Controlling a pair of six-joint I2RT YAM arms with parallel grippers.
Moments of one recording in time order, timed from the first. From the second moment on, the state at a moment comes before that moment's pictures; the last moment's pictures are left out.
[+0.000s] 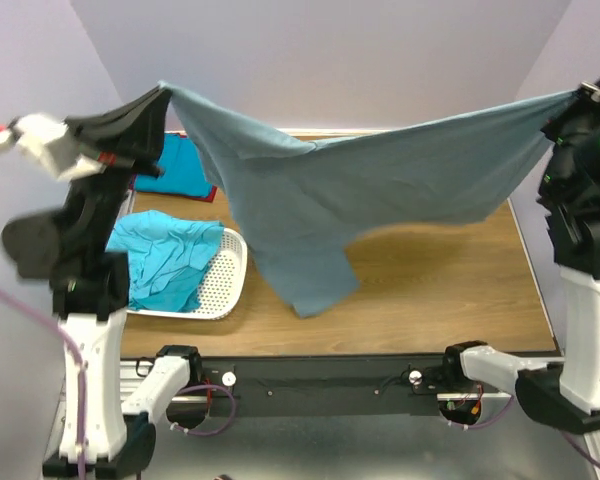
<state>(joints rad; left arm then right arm) -0.04 0.96 1.48 0.19 0.42 -0.37 0.19 1.19 1.90 -0.52 0.68 0.01</state>
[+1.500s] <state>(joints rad) -0.21 1.58 1.68 0.48 0.48 -0.40 0.15 1.23 1.62 -0.11 0.91 -0.24</state>
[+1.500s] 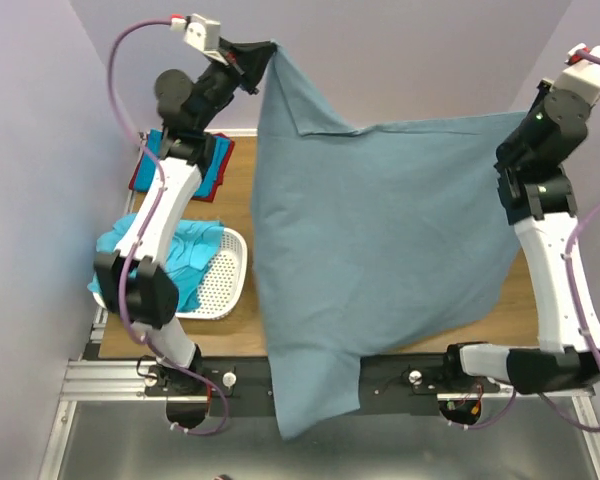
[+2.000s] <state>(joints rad) -0.30 1.89 1.84 0.40 0.36 -0.32 -0.12 1.46 1.55 -0.07 0.76 -0.10</state>
